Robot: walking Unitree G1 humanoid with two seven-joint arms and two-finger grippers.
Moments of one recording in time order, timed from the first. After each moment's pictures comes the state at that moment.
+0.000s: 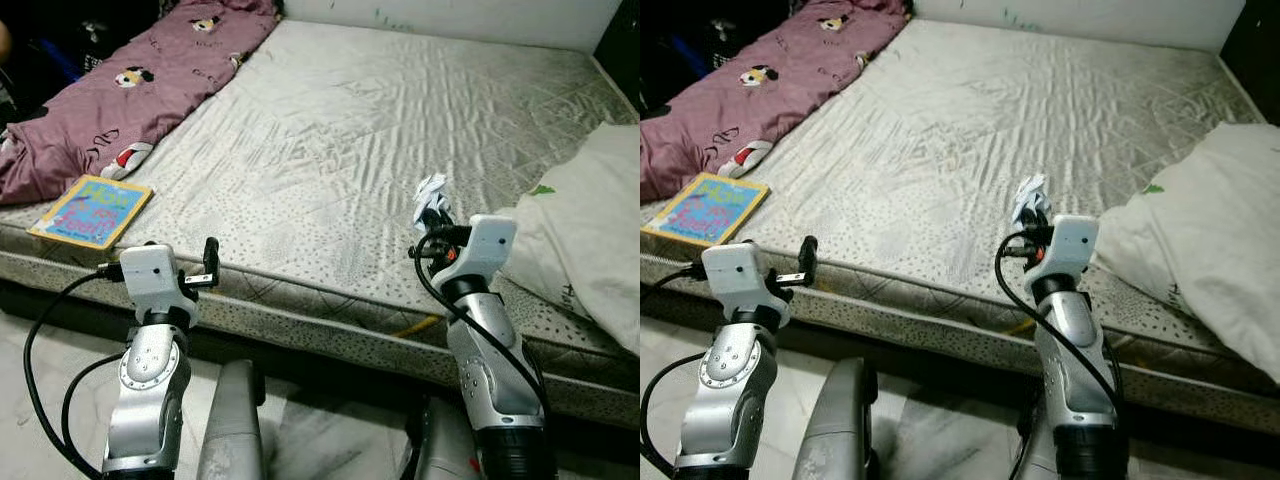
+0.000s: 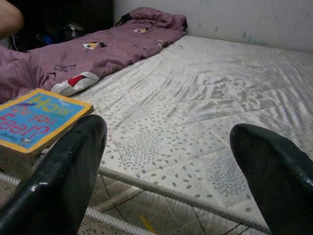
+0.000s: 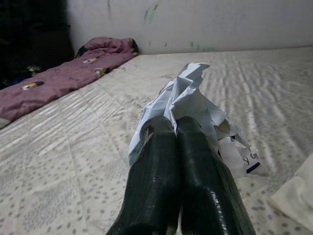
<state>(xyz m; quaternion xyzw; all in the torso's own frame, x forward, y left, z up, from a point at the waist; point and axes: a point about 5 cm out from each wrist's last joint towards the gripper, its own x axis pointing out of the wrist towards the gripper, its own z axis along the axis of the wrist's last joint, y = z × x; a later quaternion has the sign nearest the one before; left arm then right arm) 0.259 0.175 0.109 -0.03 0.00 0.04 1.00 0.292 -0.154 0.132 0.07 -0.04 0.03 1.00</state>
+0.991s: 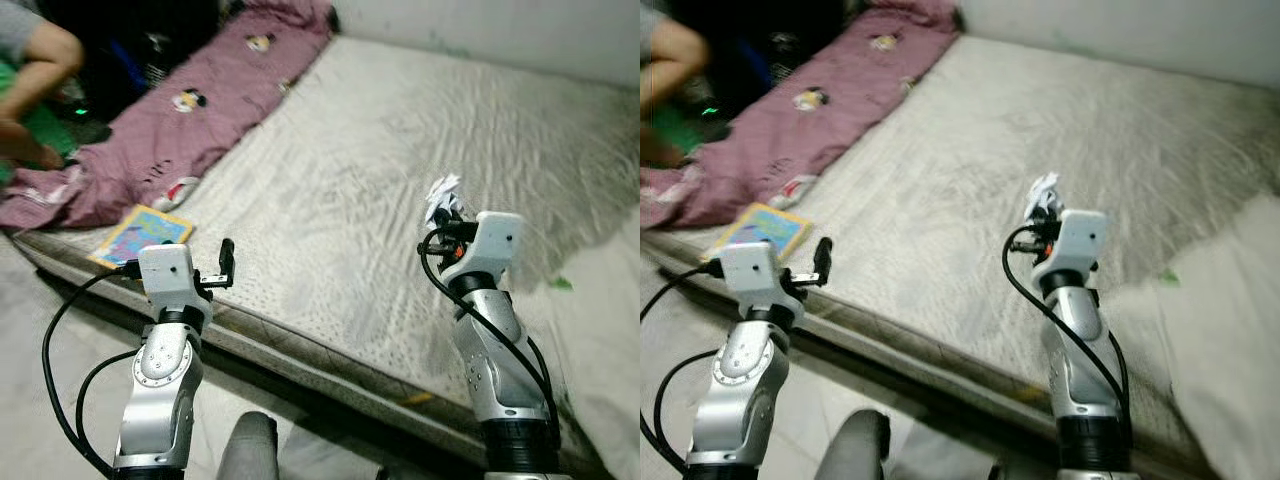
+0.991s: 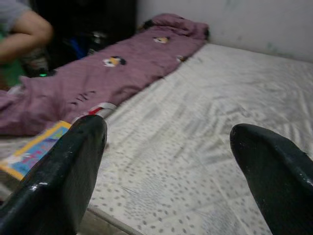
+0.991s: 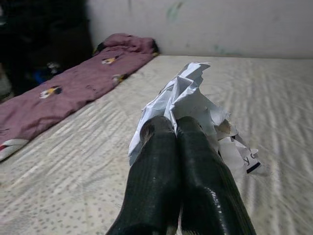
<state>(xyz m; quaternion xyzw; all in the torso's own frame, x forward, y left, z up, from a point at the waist) 0.262 0.162 0.109 -0.03 0.01 0.02 1.00 0.297 -0.162 0.130 0.06 -0.03 0.01 1.00</state>
